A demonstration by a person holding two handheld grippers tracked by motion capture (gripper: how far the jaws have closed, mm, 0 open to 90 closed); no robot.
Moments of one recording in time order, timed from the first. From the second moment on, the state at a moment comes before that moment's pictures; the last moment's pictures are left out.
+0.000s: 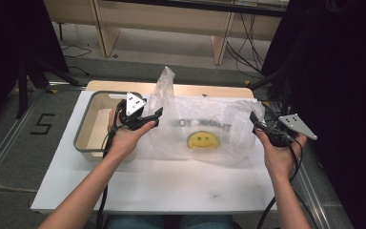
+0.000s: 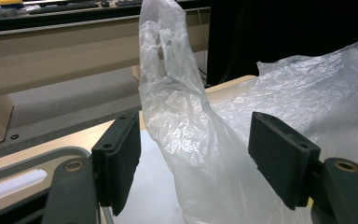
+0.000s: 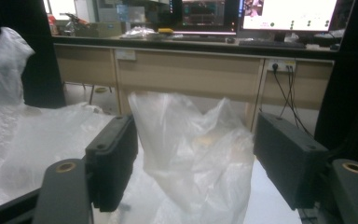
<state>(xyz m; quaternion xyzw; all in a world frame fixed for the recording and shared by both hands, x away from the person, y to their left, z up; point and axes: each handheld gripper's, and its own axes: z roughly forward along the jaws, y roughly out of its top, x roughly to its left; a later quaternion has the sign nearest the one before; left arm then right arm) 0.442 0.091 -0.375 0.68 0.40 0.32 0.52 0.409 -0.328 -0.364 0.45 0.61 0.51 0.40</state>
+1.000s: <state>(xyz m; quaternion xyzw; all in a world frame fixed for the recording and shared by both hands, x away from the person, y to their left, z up) 0.400 0.109 -0.383 0.72 0.37 0.27 0.51 0.382 -0.338 -0.395 0.44 0.68 0.49 0.33</state>
